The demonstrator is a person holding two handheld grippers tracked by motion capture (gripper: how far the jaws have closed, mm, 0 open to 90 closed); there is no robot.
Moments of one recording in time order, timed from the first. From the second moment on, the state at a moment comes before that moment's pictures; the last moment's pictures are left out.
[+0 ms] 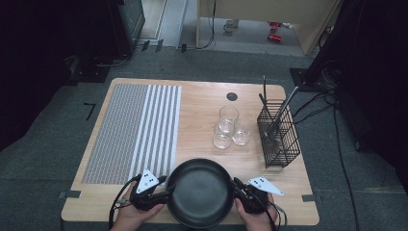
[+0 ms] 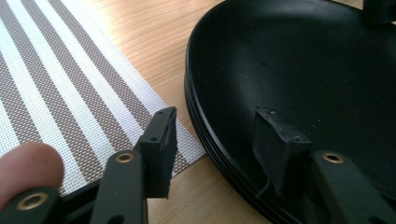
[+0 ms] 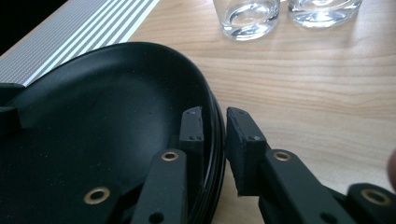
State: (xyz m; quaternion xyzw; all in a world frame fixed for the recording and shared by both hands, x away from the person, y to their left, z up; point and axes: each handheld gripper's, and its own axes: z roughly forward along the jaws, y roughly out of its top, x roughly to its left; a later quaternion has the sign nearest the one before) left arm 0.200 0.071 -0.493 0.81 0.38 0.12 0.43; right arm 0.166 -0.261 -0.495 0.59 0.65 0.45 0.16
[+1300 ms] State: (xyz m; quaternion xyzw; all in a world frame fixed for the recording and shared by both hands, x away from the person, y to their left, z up) left arm 0.202 0.084 -0.499 0.78 0.41 0.05 0.47; right arm 0.144 -0.250 -0.496 0.66 0.58 0.46 0.16
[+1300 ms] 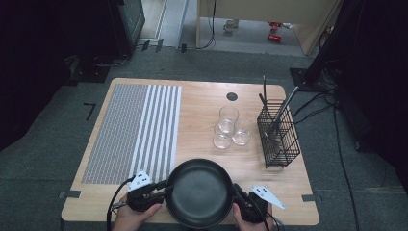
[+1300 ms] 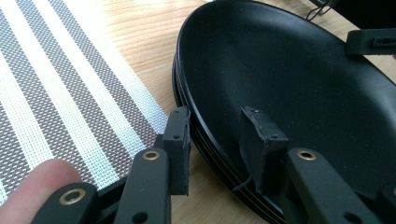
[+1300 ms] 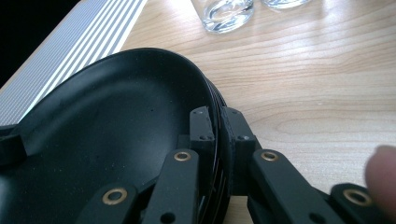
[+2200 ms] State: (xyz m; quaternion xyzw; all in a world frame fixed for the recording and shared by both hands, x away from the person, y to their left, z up) left arm 0.207 0.087 -0.494 0.76 0.44 0.02 0.48; right arm 0.143 -0.235 -0.495 0.66 0.57 0.44 0.21
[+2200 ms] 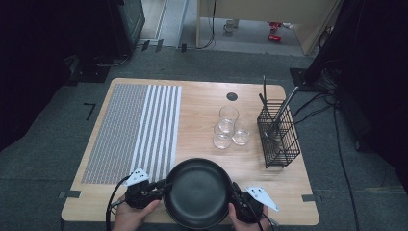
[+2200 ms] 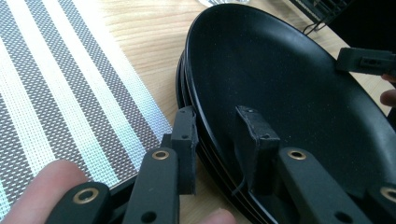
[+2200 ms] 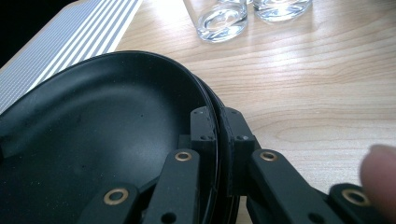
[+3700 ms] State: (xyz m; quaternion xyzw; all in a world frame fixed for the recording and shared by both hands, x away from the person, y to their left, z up) left arm 0.197 0.091 -0.490 0.77 0.44 0.05 0.46; right arm 0.155 -0.226 -0.499 0.65 0.59 0.45 0.18
